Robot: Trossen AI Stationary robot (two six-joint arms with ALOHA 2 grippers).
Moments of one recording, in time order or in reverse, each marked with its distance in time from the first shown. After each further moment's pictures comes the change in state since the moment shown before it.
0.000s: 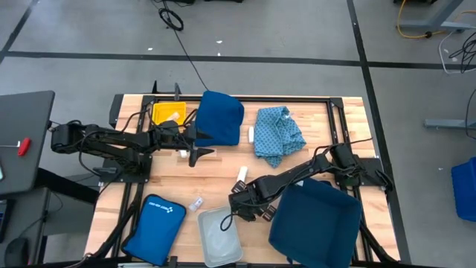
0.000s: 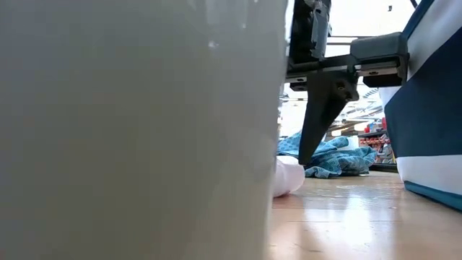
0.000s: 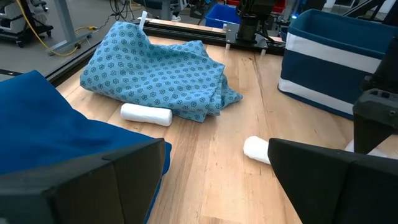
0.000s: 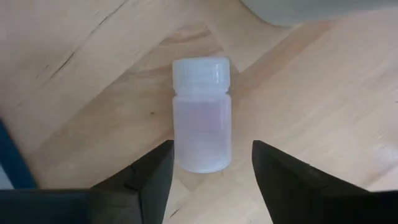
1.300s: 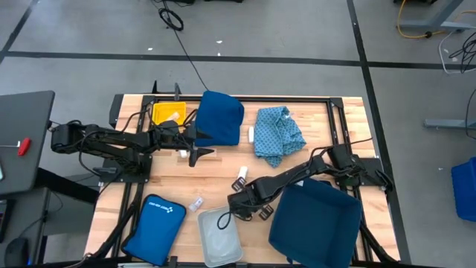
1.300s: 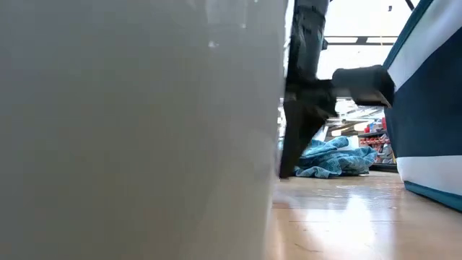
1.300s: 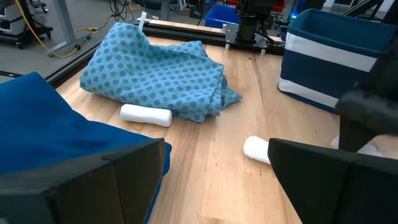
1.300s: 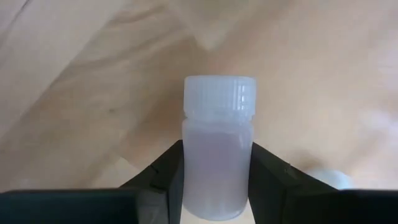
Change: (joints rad) left arm -0.001 0.000 0.000 0.003 0.000 0.007; right arm -0.008 0.026 0.001 0.017 0.115 0.095
